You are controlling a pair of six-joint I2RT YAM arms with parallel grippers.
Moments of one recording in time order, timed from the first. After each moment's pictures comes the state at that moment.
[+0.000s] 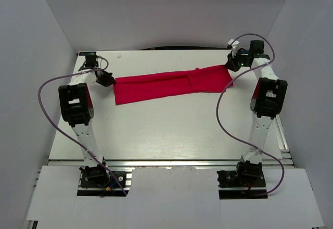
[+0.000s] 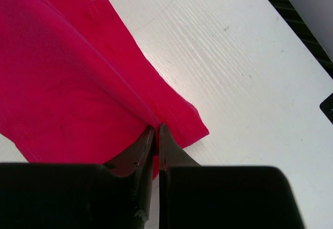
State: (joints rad) left arm 0.13 2.13 1.59 -0.43 0.16 -0.96; right arm -0.13 2.32 1.98 -0.51 -0.81 -0.81
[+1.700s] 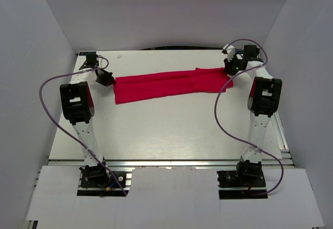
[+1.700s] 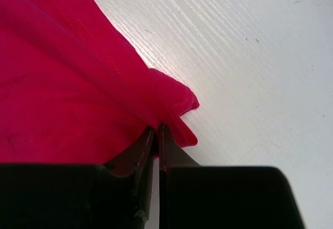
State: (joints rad) left arm 0.14 2.19 1.66 -0.46 0.15 -0.95; right arm -0.10 2.38 1.95 -0.43 -0.61 -0.77
